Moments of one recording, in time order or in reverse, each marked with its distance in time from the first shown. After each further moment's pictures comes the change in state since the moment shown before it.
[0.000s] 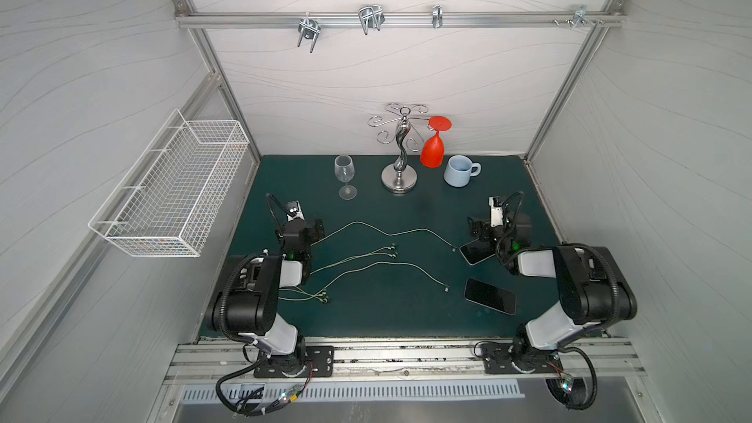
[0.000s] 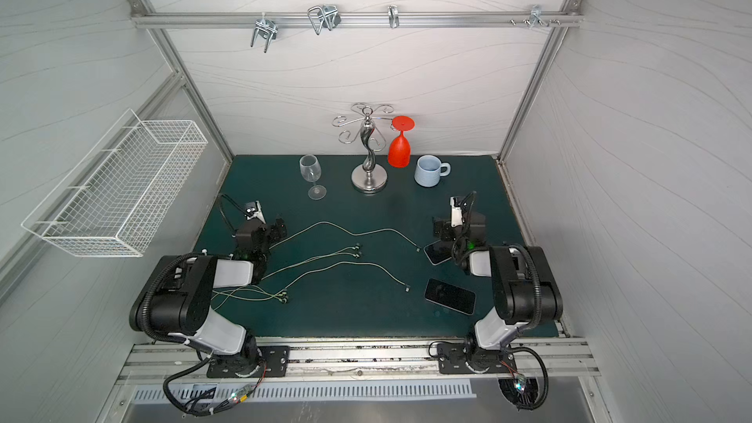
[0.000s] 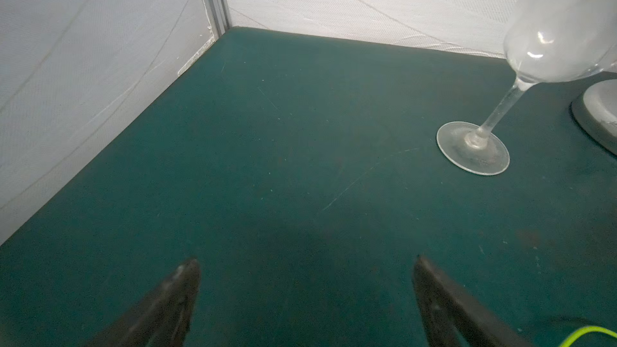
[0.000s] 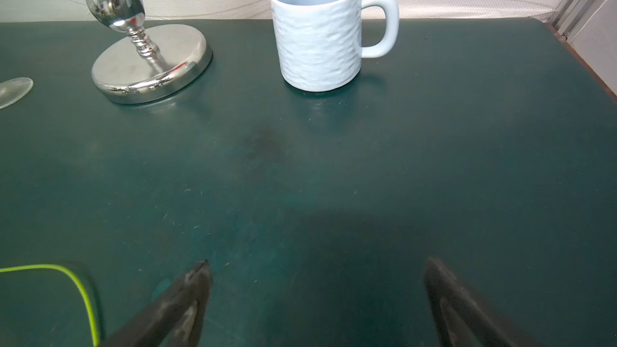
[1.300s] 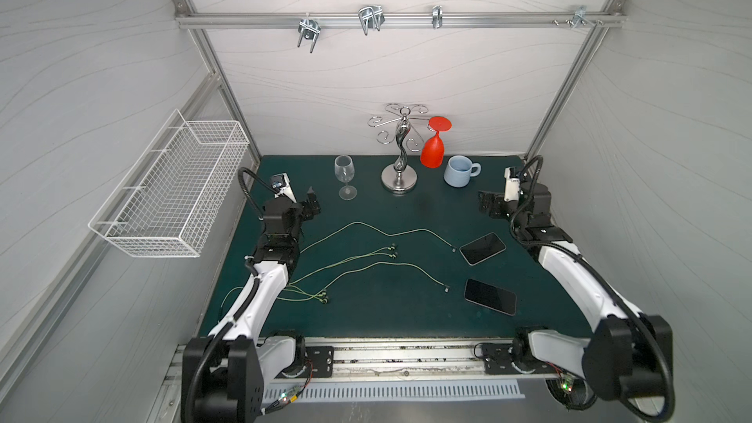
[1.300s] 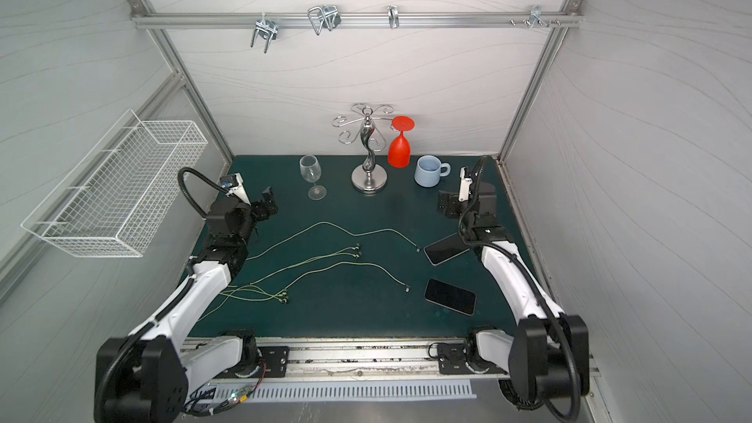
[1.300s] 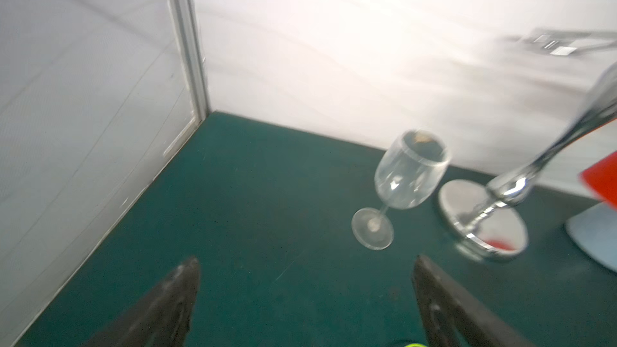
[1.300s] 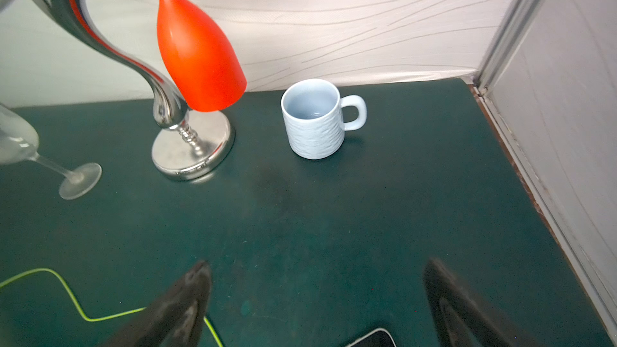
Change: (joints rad) left arm 0.000 -0.494 0.337 -0.668 0.177 -0.106; right arm 0.067 -0.465 0.362 -0.830 0.157 0.169
